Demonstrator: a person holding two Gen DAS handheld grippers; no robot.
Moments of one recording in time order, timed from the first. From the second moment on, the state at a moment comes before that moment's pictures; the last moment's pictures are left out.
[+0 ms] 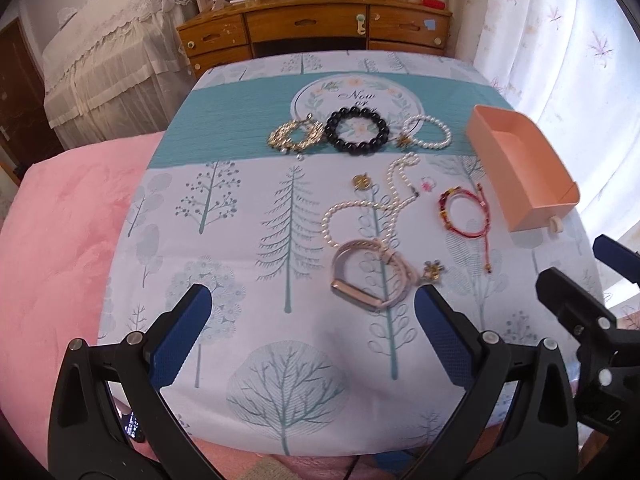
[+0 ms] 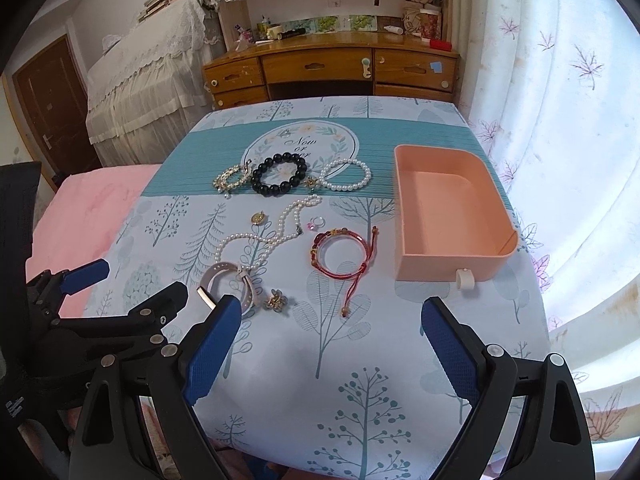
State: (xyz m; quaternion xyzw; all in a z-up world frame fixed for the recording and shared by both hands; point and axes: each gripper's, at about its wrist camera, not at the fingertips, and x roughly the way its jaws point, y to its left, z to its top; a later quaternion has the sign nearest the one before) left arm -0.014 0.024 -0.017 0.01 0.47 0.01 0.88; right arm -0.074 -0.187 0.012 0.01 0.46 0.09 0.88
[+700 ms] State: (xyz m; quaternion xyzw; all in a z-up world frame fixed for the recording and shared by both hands) left arm 0.029 0.066 -0.075 -0.04 0.60 0.00 0.80; right arm -0.026 -0.147 -0.079 0.00 0.55 0.19 0.81
